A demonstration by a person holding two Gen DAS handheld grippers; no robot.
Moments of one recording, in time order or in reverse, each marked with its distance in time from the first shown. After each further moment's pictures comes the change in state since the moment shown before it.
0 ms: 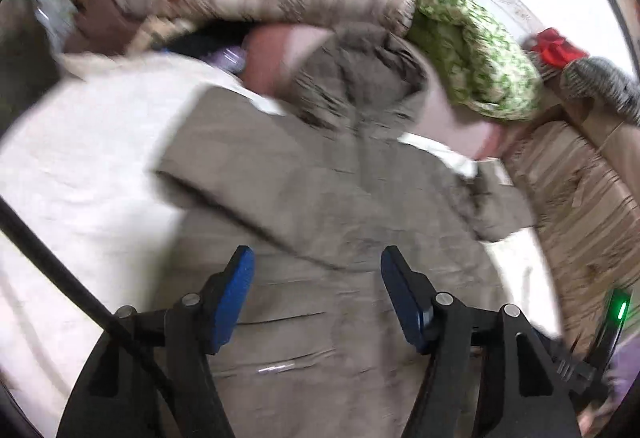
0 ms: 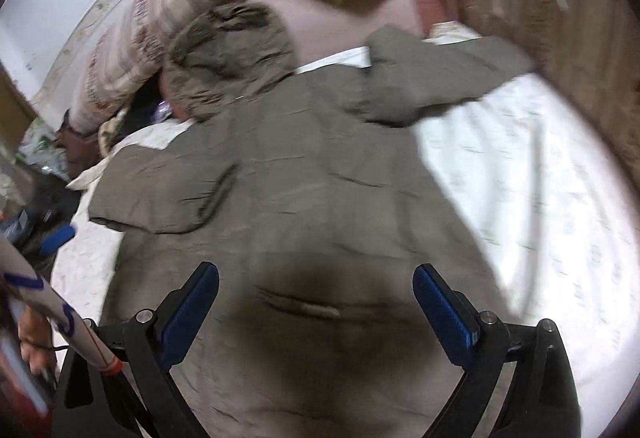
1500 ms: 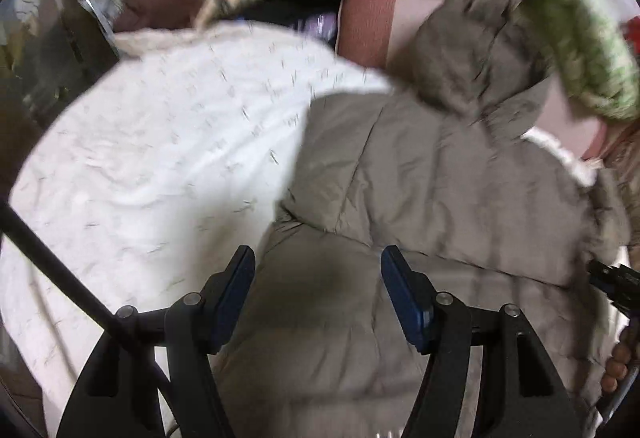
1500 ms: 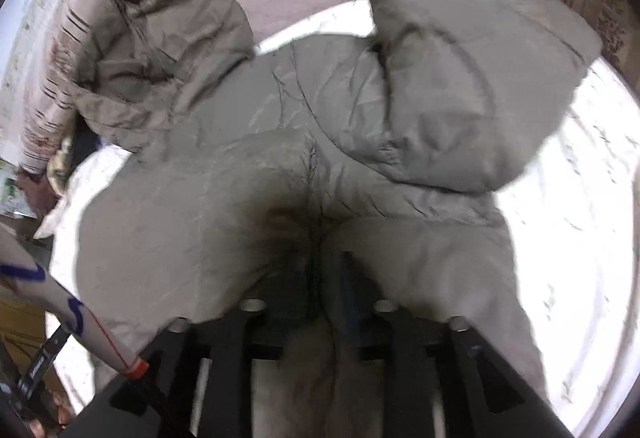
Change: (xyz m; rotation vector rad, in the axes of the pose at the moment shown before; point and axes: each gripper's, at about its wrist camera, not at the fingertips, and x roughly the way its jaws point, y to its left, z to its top) left arm 0.079 0.058 0.035 -0.047 0.082 0.248; right arm 0.126 -0.046 0.101 0.153 0.117 -0.002
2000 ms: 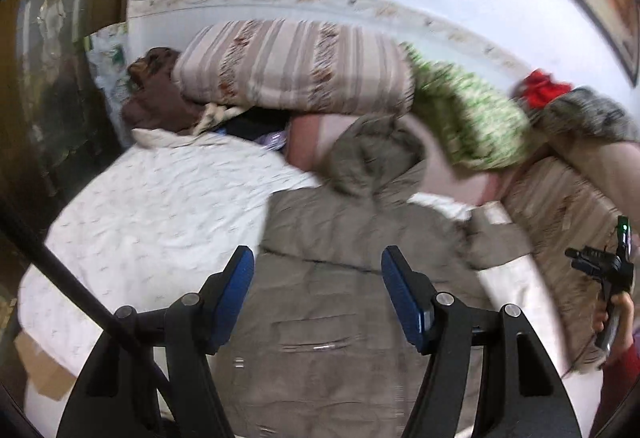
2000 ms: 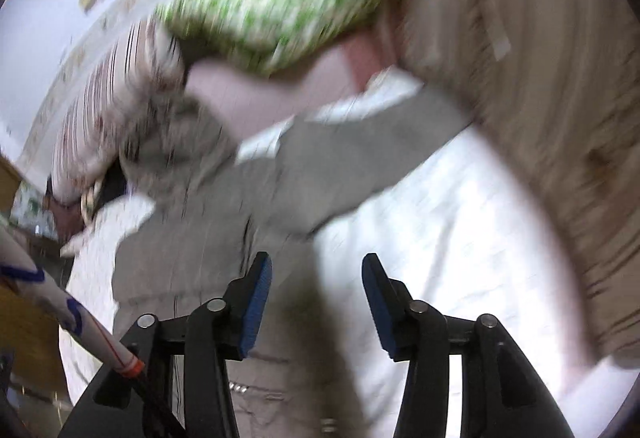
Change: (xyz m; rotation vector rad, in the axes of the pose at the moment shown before) left arm -0.253 0.009 -0.049 0.034 -0.307 -0.230; right arm -0.255 -0.095 0.006 -0.017 -0.290 -0.107
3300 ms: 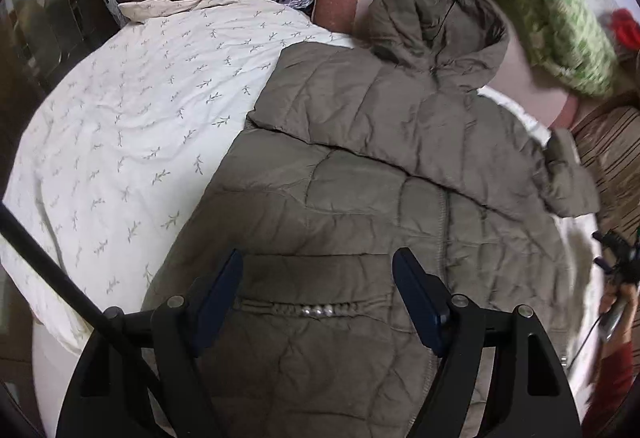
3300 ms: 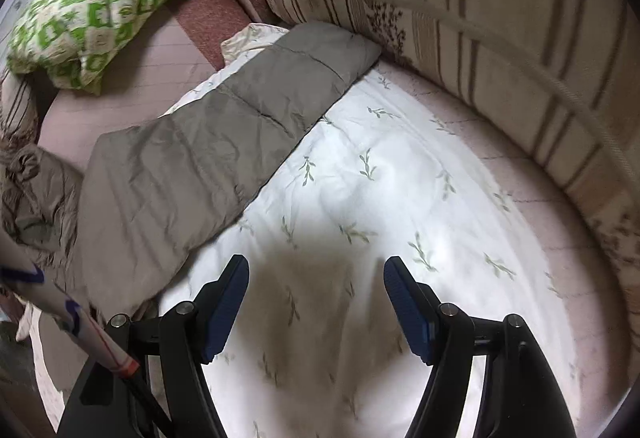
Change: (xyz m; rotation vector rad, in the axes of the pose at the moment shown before) left arm 0.202 -0.010 -0.078 -0.079 0.441 0.210; right arm 0.226 -0.122 0.002 0.260 0.182 -0.157
